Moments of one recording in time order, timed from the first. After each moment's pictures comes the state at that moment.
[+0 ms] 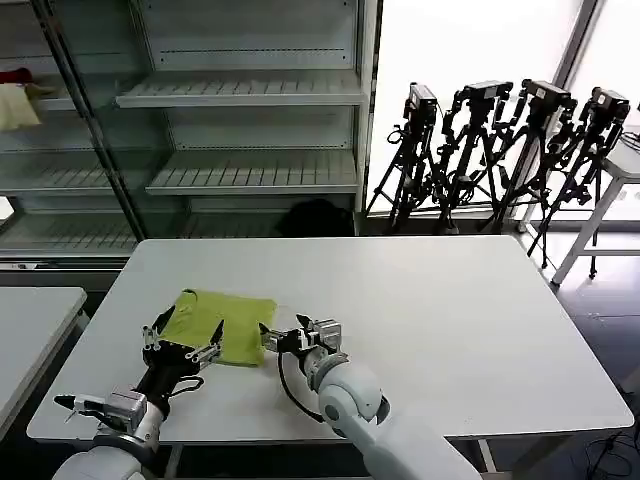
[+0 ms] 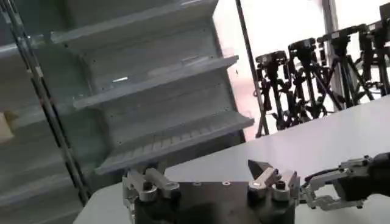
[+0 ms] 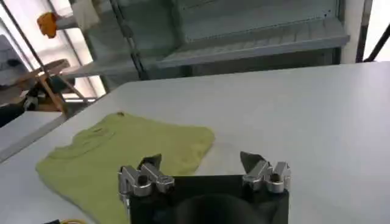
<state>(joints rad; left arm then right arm) 1.49 -1.04 -0.55 -2.27 -0.24 0.38 -0.13 -0.73 1.36 -0.25 1.73 0.78 -0.55 0.44</state>
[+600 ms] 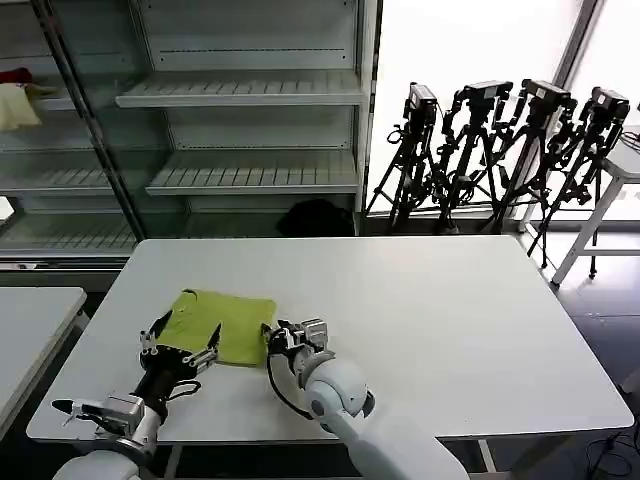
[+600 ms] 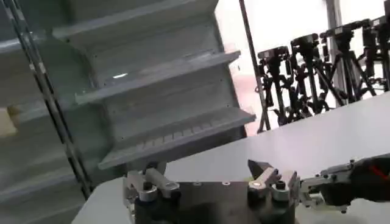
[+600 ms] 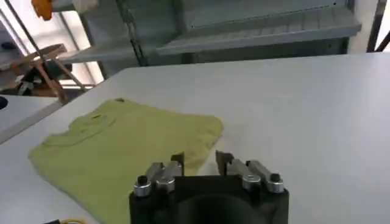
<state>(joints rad) 1.51 -1.06 -0.57 -2.27 -0.23 0.38 -0.12 -0.71 1.41 -0.27 1.66 0.76 -0.57 0.43</state>
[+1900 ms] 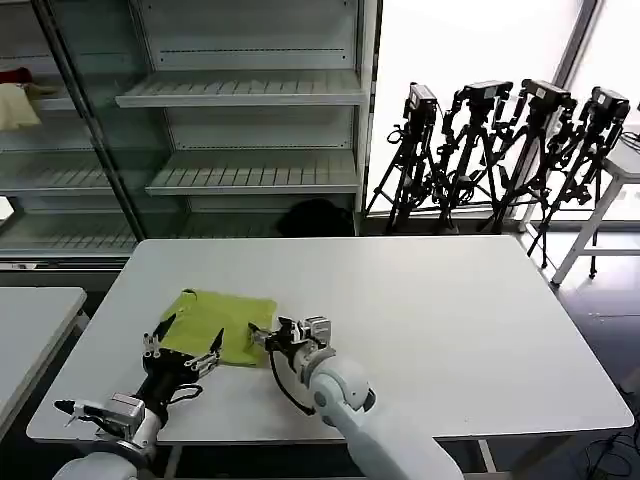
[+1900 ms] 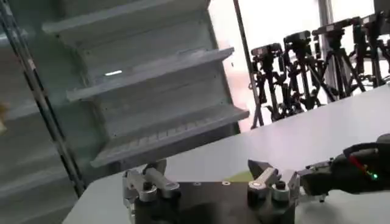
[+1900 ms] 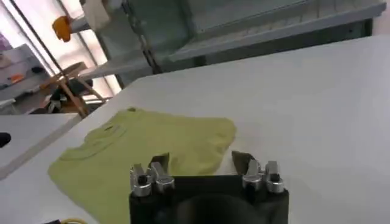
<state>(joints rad) 1.52 -1.06 -0.57 -2.26 -0.23 0.38 -0.08 -0.73 1.44 -0.20 1.60 0.77 -0.52 0.30</state>
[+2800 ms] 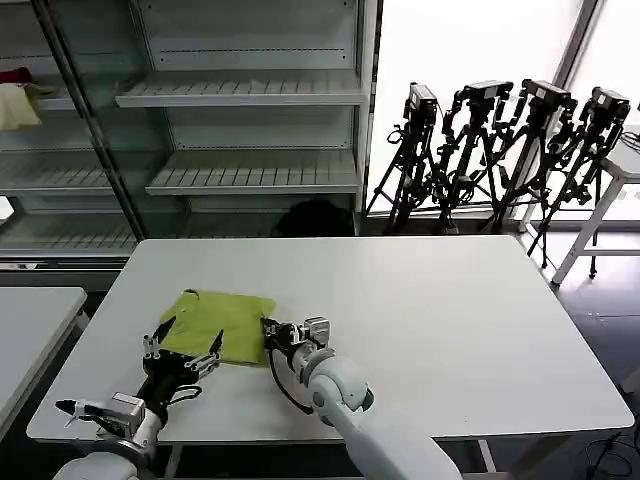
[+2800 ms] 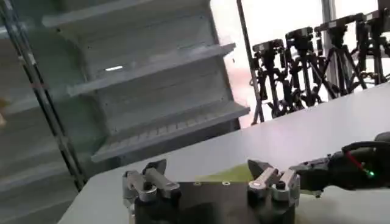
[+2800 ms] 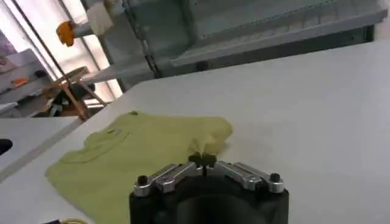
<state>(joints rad) 1.52 -1.06 -0.57 -2.26 -0.24 0.39 -0.09 -0.73 1.44 -0.20 1.58 0.74 -0.48 0.27</state>
